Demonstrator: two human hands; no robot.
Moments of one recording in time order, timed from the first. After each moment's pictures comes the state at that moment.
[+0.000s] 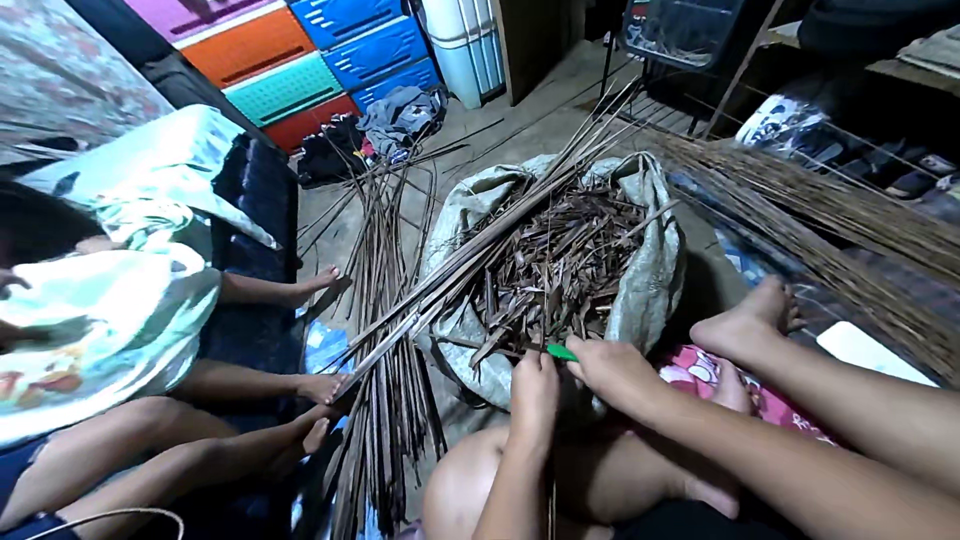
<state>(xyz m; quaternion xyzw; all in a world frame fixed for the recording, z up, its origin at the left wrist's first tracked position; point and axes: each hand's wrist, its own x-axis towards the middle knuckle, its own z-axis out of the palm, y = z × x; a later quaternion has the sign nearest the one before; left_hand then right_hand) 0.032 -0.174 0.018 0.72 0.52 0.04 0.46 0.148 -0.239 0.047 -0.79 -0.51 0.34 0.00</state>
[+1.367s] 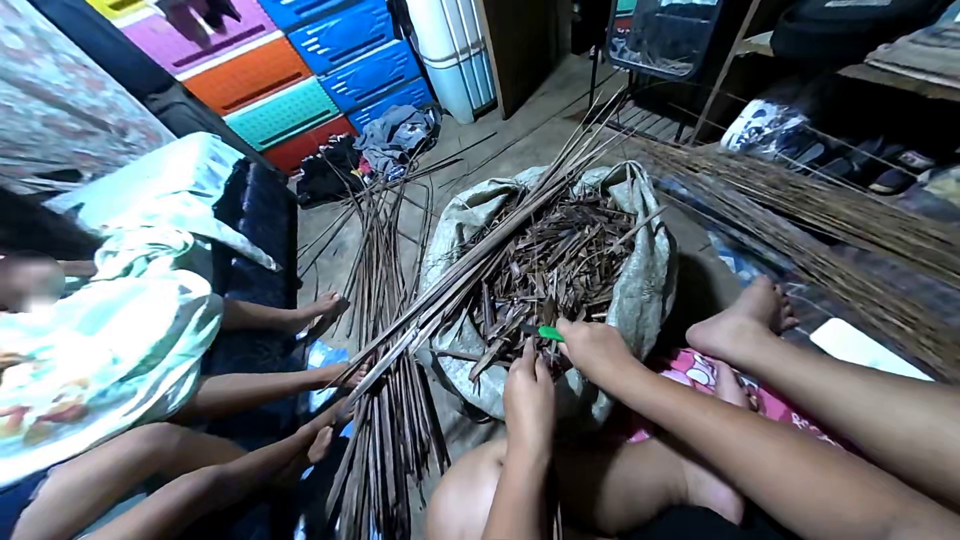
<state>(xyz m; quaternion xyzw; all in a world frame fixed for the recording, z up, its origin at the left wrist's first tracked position) 0.030 -0.177 0.025 0.76 0.51 0.07 0.40 0.163 -0.210 0.033 -0.84 -0.47 0.28 0.03</state>
